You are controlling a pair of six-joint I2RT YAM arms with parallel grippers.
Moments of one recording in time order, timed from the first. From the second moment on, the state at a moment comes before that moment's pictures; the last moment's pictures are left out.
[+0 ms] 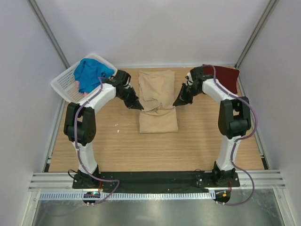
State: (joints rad) left arm -0.37 1.91 1.51 -0.74 0.45 -0.83; right arm 0.20 1.93 1.50 -0.75 -0.53 0.55
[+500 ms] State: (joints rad) left arm -0.29 2.12 1.70 -0.78 0.51 -0.81; right arm 0.18 2.11 1.68 -0.78 -0.57 0.54
